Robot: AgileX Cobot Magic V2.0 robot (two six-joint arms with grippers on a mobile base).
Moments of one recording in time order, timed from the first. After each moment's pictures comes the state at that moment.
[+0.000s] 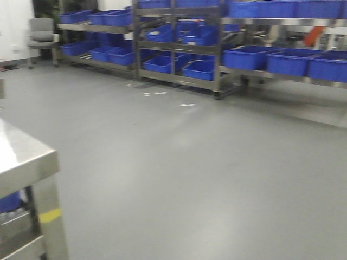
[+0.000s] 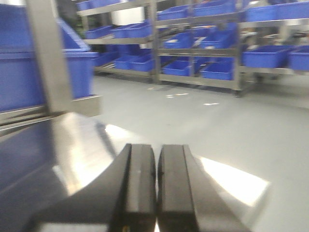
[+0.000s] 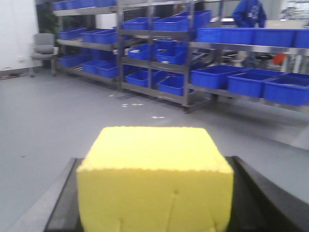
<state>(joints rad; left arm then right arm) 0.01 -0.01 0.00 -0.01 0.05 0.04 0.06 0.16 -0.22 -0.01 0.08 0.10</state>
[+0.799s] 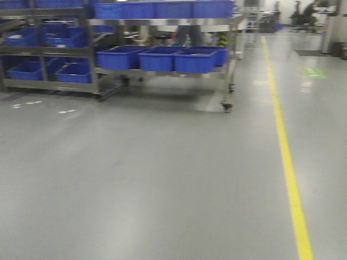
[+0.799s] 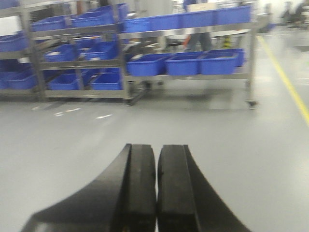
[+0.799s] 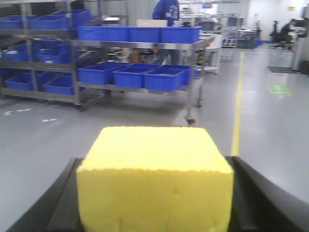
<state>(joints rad) 0.01 -0.01 0.00 -0.01 0.05 0.04 0.06 0.16 -0.22 -0.01 0.08 0.10</state>
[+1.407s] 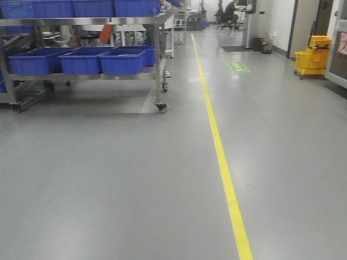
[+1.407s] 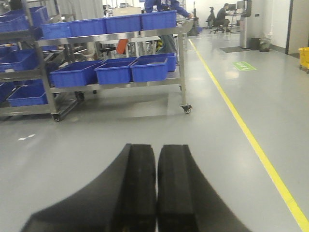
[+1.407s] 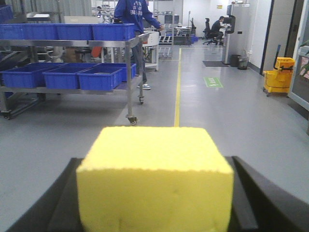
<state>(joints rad) 0.01 -0.01 0.00 -0.01 0.05 0.04 0.06 0.16 -0.22 -0.01 0.08 0.10</state>
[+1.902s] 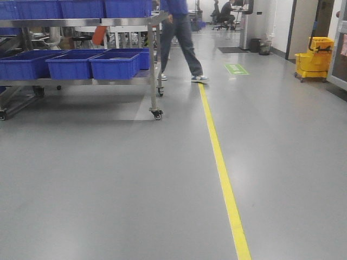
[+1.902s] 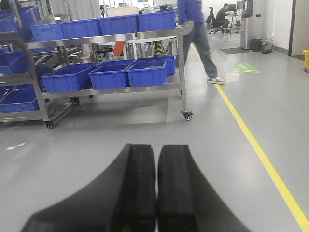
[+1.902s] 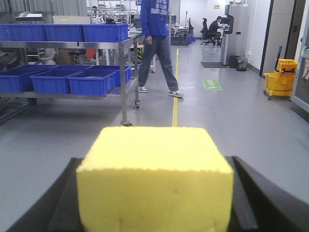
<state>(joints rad) 0.01 -0.01 0.00 -0.01 0.05 0.04 0.06 0.16 -0.22 -0.01 0.08 0.10</state>
